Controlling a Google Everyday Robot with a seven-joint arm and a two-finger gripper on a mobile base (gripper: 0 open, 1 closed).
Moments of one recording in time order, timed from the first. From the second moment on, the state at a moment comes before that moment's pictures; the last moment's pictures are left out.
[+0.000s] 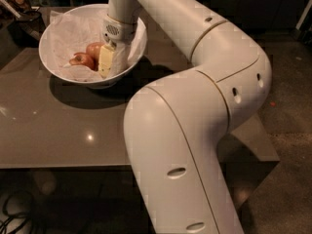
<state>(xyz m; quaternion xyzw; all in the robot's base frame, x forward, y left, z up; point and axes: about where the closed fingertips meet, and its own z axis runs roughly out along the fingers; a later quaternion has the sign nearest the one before) 0.665 0.121 0.857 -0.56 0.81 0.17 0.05</state>
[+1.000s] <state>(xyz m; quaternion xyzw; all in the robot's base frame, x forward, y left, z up) 0.656 0.120 0.896 -0.57 0.80 0.15 0.10</state>
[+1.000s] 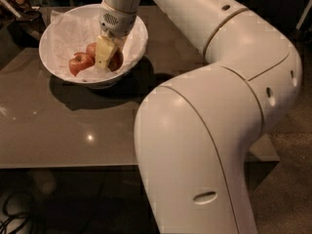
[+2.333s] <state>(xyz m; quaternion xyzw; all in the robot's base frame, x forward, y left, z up) 0.653 0.126 0.952 -0.61 0.77 0.12 0.14</state>
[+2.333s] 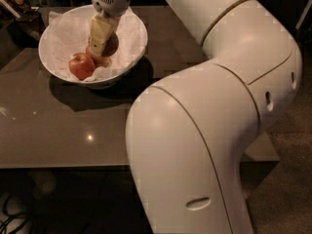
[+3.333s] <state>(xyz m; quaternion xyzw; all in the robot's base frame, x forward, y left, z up) 0.627 0.119 0.987 -0.64 0.73 0.14 0.18</state>
